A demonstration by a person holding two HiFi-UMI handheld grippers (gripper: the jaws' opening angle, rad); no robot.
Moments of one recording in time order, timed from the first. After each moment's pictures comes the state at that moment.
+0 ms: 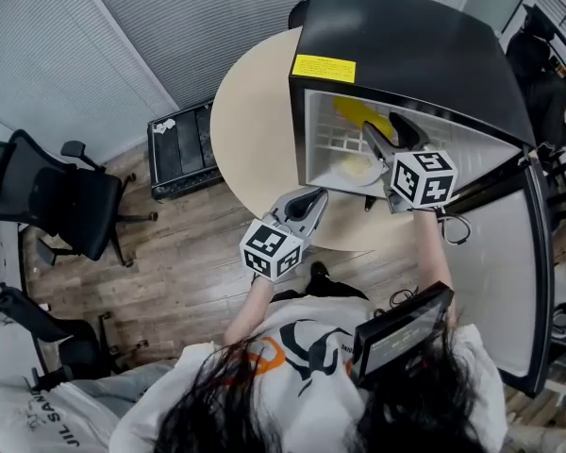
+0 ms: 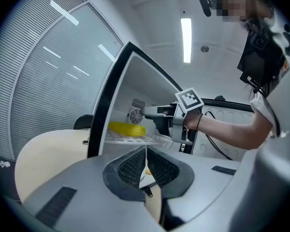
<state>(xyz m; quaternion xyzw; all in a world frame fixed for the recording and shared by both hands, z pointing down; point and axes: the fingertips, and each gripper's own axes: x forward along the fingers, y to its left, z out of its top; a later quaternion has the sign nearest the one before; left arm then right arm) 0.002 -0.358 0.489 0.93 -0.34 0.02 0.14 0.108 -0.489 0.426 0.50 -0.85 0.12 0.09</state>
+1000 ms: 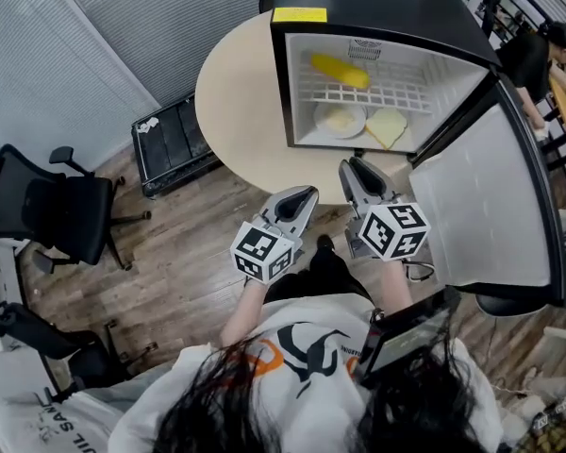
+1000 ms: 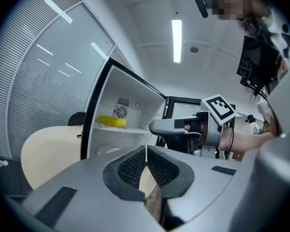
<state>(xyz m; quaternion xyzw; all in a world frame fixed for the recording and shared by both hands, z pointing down) -0.015 -0.243 0.485 0.95 -0.30 0.03 0.13 0.054 -0.283 0.458 0.53 -0.82 0.22 -0.02</state>
